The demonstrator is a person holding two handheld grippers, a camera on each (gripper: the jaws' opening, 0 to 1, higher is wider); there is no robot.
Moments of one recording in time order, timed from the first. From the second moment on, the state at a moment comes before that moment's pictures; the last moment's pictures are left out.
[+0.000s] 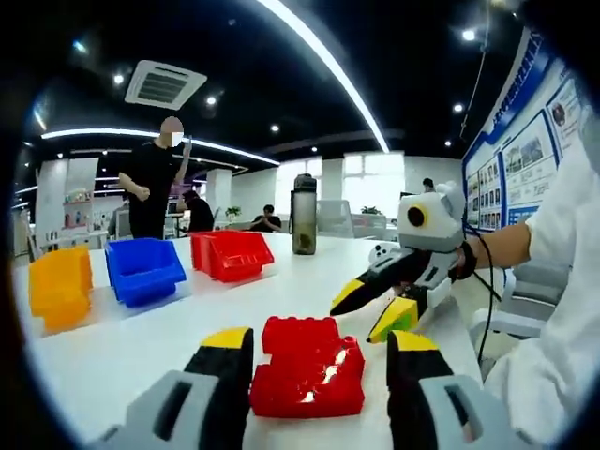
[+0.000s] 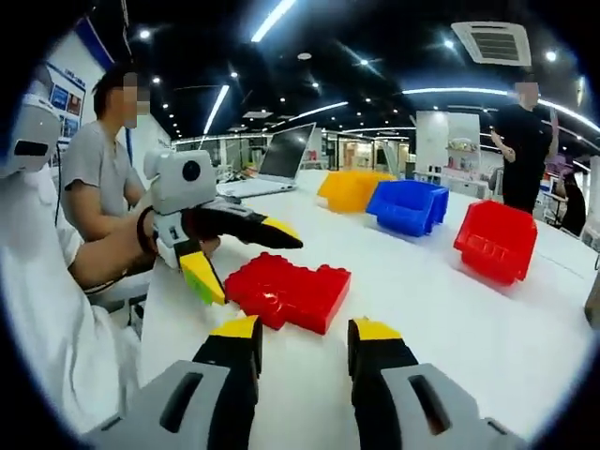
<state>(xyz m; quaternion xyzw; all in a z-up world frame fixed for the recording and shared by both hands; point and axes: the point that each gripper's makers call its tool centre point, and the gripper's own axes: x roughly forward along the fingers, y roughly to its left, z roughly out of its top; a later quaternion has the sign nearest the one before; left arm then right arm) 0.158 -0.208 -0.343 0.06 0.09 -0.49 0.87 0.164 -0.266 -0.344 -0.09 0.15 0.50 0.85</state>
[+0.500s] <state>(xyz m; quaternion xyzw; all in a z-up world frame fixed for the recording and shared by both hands) 0.167 -0.198 -0.348 0.05 0.11 -0.46 0.88 0.161 -0.264 -0.352 -0.08 0.16 0.49 0.85</state>
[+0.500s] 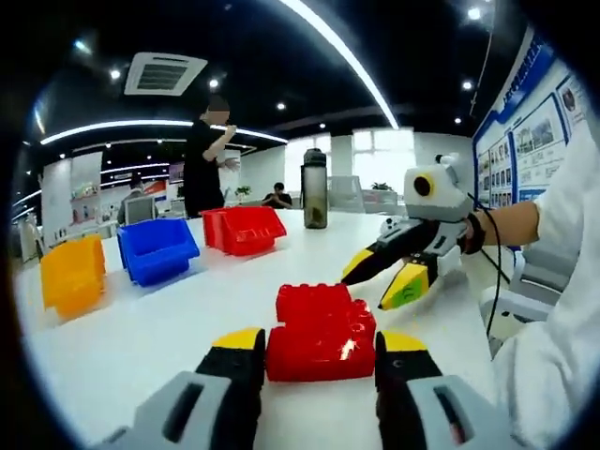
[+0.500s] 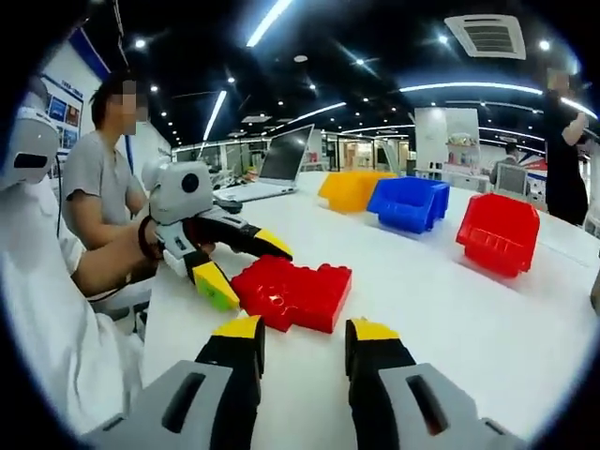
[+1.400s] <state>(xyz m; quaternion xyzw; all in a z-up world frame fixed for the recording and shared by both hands) 0.216 -0.213 -0.266 -0.02 0.05 -0.48 0.87 0.159 -0.263 -0.352 -0.06 0.15 0.49 0.86</state>
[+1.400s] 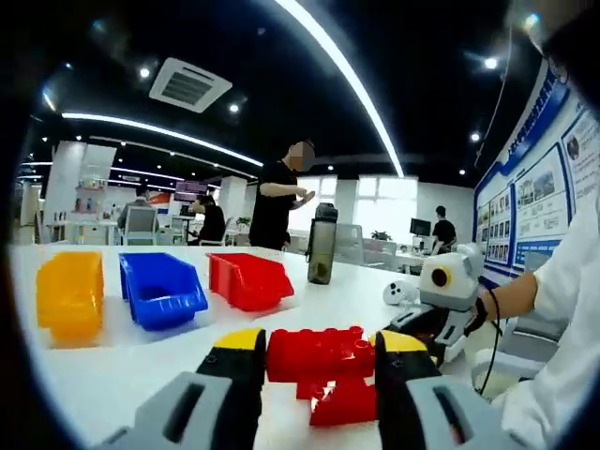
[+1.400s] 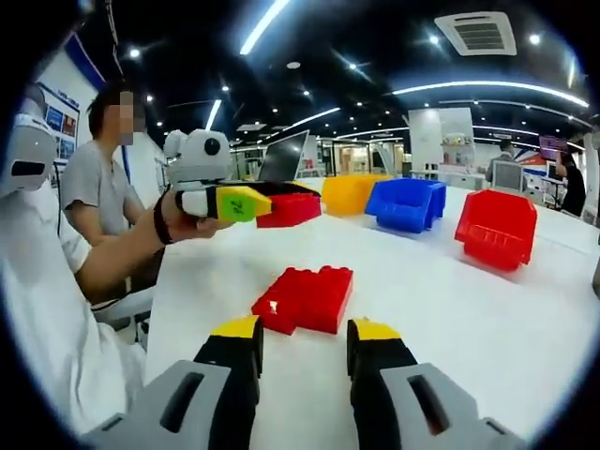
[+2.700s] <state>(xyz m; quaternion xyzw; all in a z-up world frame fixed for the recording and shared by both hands) 0.433 -0.359 -0.261 0.05 0.10 -0.46 0.88 0.158 -0.265 -0.345 -0.03 0.13 0.49 0.86</state>
